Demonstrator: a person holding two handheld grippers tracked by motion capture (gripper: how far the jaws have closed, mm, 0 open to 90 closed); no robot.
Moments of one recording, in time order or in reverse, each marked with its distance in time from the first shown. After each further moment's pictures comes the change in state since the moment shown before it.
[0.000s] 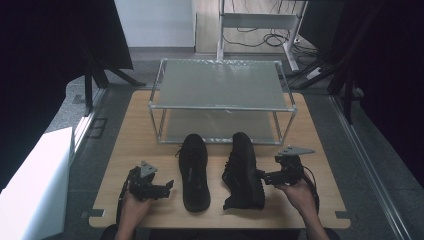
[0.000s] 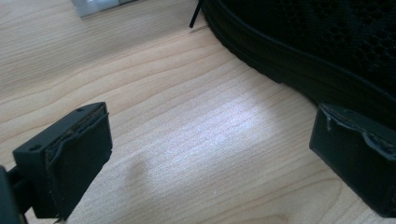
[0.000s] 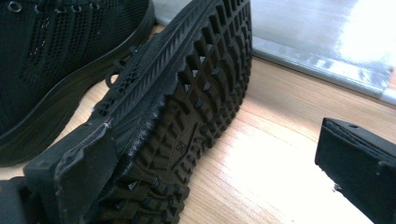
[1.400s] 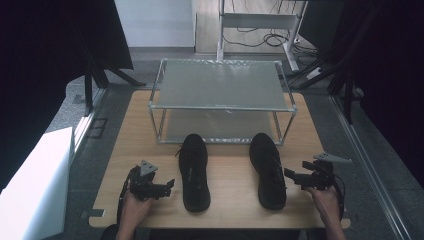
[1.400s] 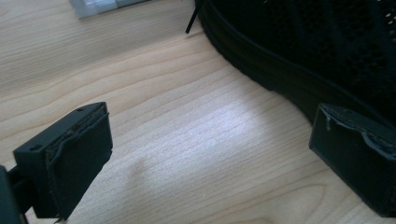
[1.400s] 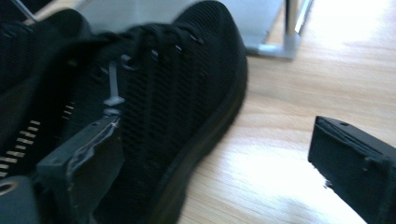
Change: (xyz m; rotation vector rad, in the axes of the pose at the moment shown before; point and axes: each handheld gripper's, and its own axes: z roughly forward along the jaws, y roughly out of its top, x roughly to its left) left arm -0.004 0.006 -0.004 -0.004 -0.015 -0.031; right arm -0.070 -0.046 -0.042 -0.093 -0.068 0.182
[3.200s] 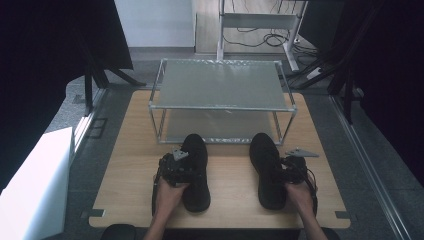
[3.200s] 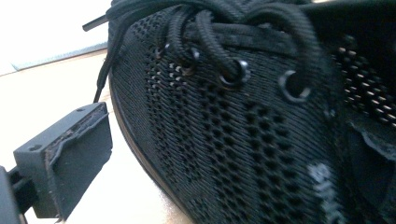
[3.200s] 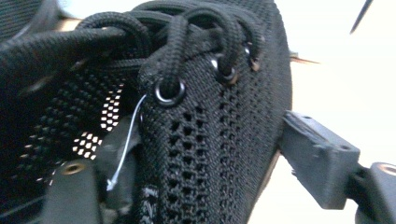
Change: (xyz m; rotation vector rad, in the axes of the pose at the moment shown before) left arm -0.056 0.055 0.052 -0.008 -0.004 -0.048; right arm 0.039 0.005 0.061 0.055 -0.119 -0.076
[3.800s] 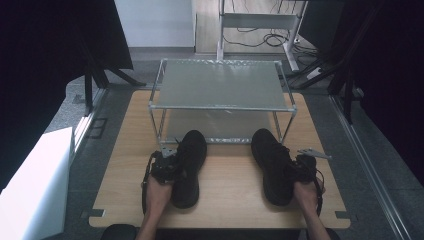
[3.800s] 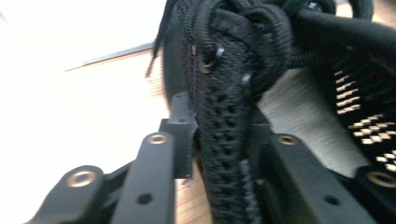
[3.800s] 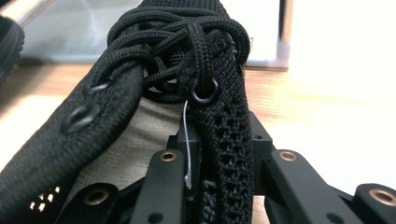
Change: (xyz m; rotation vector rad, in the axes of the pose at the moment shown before) left arm 0.032 -0.003 -0.018 0.000 0.051 -0.039; right arm -0.020 -0.003 -0.013 -0.078 -0.051 0.164
